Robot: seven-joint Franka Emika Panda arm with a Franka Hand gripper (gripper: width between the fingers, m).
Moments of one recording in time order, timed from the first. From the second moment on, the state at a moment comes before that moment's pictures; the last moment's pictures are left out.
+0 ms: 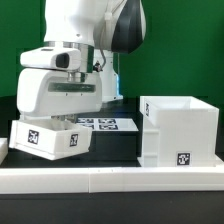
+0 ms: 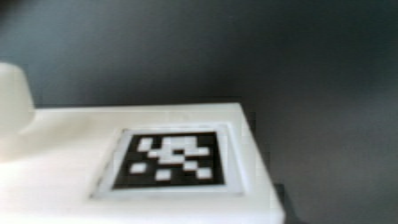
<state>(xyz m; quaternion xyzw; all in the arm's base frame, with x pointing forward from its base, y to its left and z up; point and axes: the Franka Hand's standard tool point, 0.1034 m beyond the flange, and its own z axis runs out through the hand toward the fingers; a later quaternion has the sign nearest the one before) 0.533 -0.097 0.037 0.87 0.48 0.04 0.07</state>
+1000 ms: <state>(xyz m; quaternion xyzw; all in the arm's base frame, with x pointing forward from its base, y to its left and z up) 0.522 -0.069 0.027 0.76 0.65 -0.01 0.05</state>
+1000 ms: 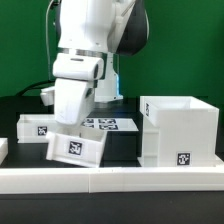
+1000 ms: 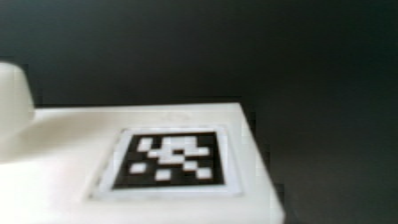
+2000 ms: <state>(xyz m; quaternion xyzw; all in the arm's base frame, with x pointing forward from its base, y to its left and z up) 0.520 -0.073 0.024 0.74 0.67 -0.03 0.00</state>
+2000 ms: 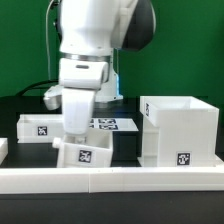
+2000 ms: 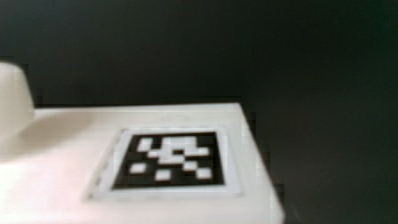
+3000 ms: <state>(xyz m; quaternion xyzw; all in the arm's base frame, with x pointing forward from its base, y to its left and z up) 0.544 -0.059 0.026 0.70 0.71 -0.01 -0.01</state>
